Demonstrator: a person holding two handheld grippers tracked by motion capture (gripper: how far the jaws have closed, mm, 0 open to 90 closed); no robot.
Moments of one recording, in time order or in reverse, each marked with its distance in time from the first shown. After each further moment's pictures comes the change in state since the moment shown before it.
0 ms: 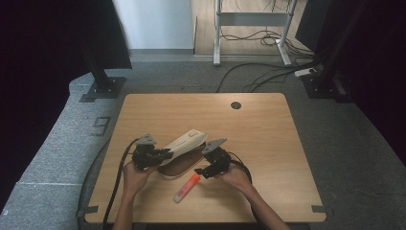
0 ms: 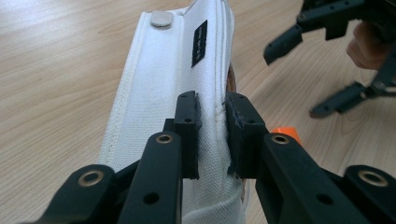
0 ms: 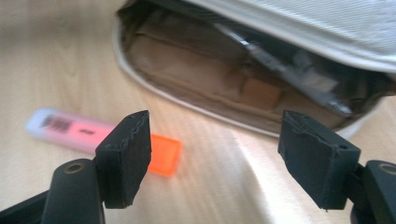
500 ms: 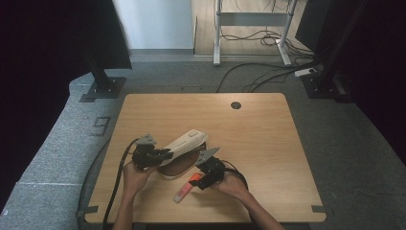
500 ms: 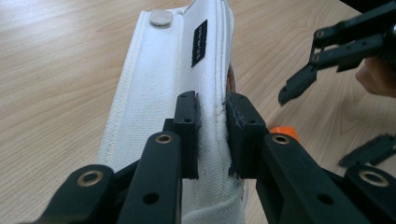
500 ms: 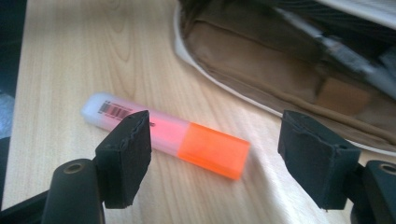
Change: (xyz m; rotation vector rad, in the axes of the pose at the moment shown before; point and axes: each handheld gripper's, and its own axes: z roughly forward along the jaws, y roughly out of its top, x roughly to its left) left arm 0.000 0.000 0.000 0.004 -0.005 -0.004; right arm 0.029 -0.003 0.012 0.028 0.100 -0.060
